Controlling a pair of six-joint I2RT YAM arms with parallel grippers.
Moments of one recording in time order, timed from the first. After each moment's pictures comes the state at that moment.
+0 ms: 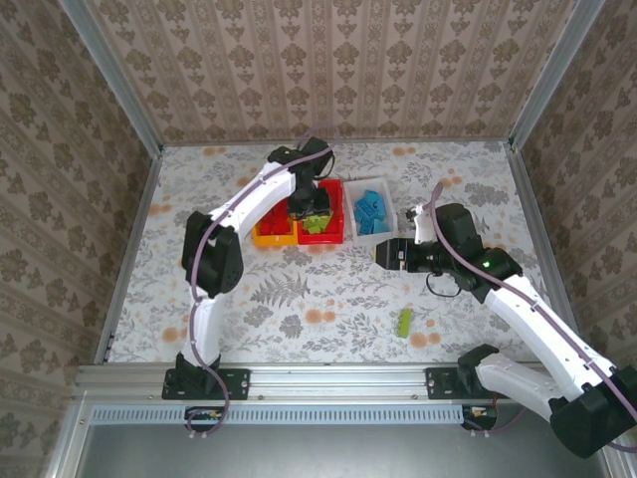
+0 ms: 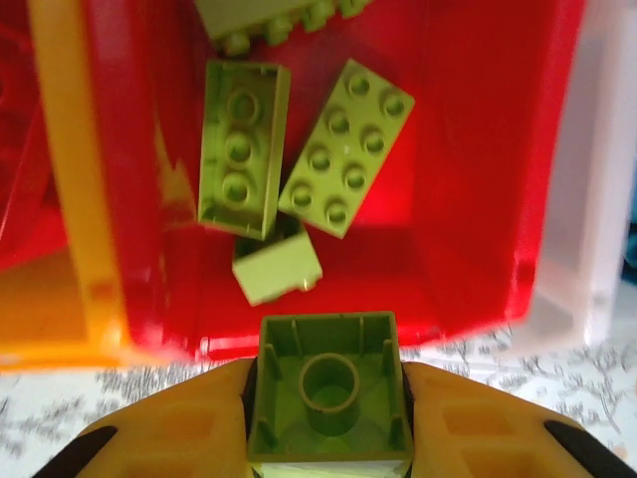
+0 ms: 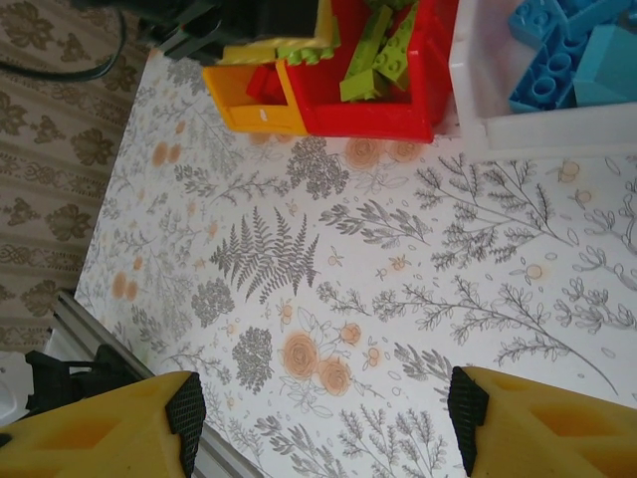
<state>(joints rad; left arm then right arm) -0.62 2.17 2.01 -1.16 0.07 -0.63 0.40 0.98 0.87 -0.61 -0.40 0.49</state>
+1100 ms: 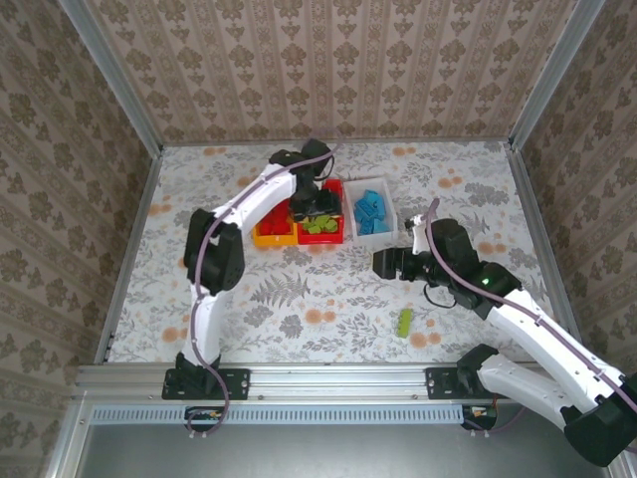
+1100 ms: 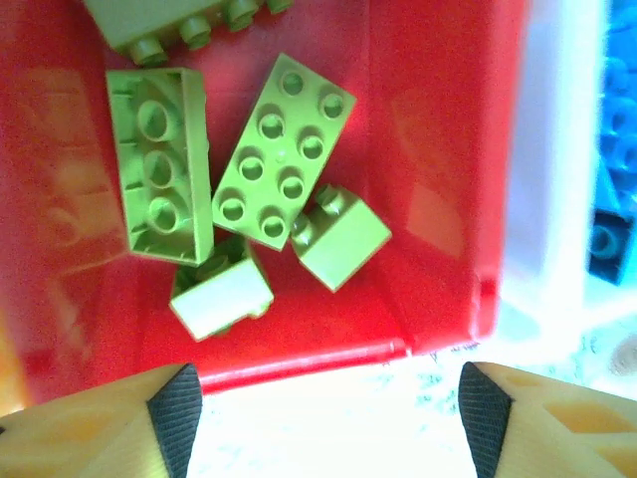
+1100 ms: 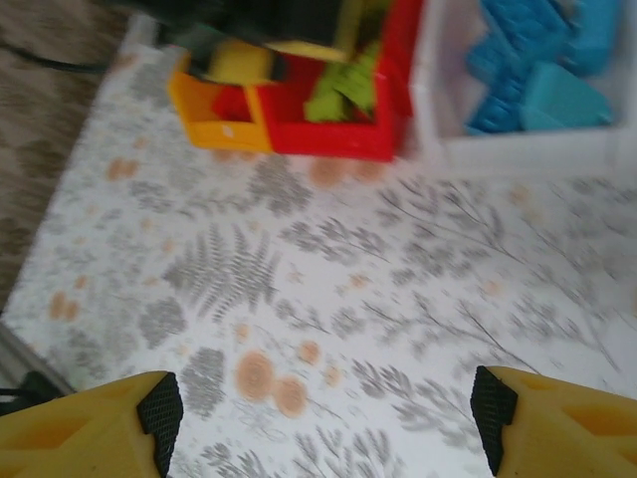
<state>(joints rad) -0.62 2.10 1.91 -1.06 0.16 -0.57 0.52 0.90 0.79 -0.60 -0.16 0.52</state>
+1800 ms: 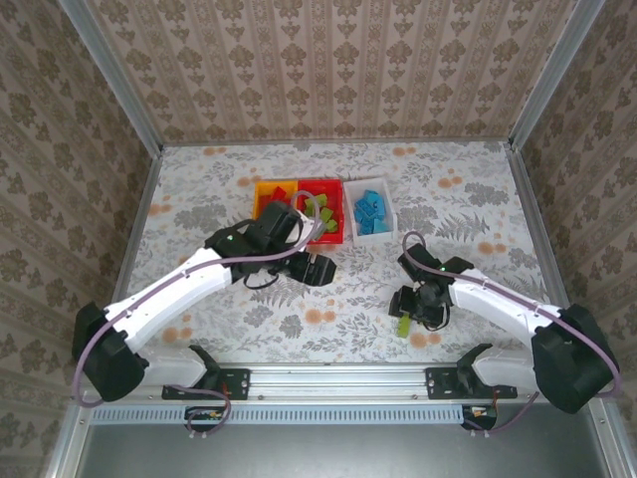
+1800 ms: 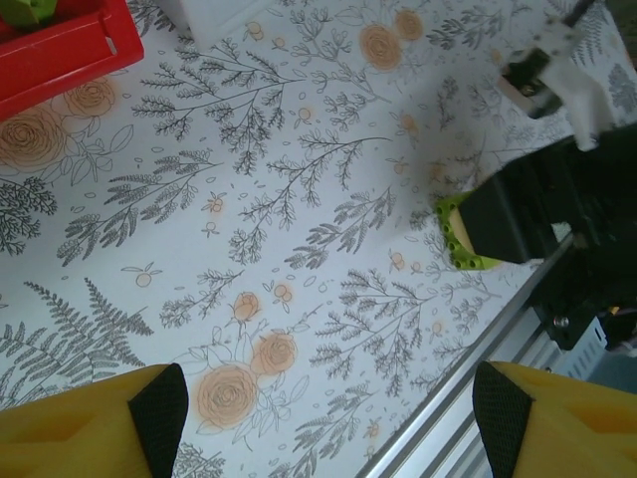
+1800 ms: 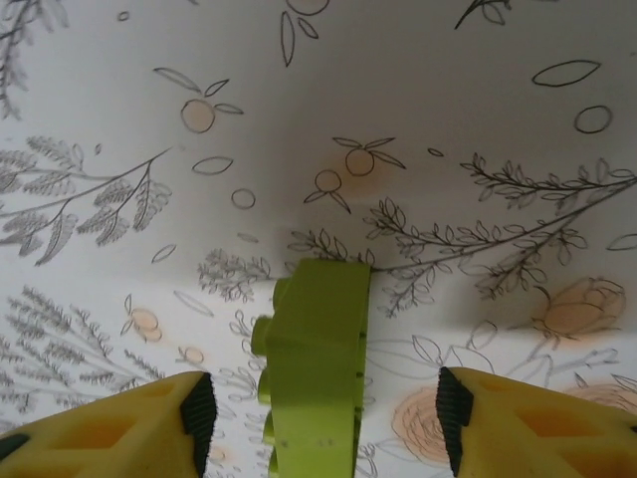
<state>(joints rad) -0.82 1.26 1.08 -0.73 0.32 -0.35 0.52 1.24 0.63 -0.83 -0.15 0.84</state>
